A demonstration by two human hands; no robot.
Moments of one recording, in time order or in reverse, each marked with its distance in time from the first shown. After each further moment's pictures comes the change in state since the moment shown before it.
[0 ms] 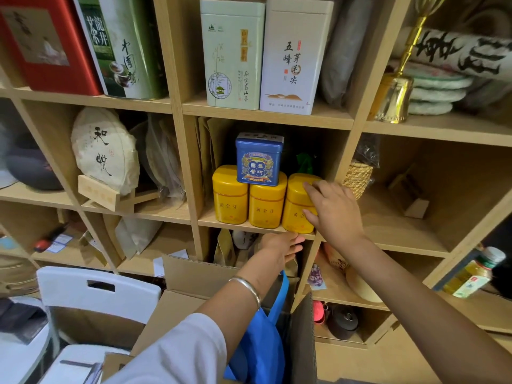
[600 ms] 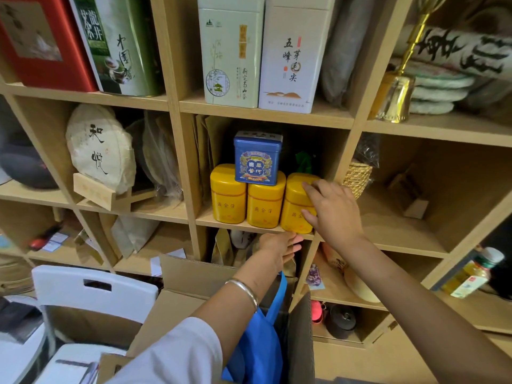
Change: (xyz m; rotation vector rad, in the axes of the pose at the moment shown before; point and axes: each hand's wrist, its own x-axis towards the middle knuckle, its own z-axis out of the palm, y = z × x) left_hand 0.000 -0.001 0.001 -0.043 0.006 -0.015; right_hand 0.000 -0.001 0.000 -0.006 0.008 0.009
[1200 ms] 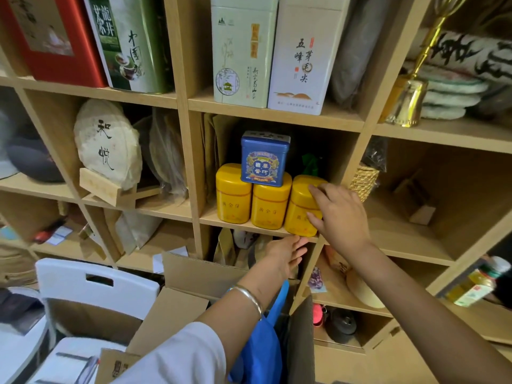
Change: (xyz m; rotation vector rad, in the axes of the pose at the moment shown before) left_hand 0.011 -0.017 0.000 -0.098 -0.069 0.017; right_hand -0.002 0.000 0.001 -0.012 0.035 -0.005
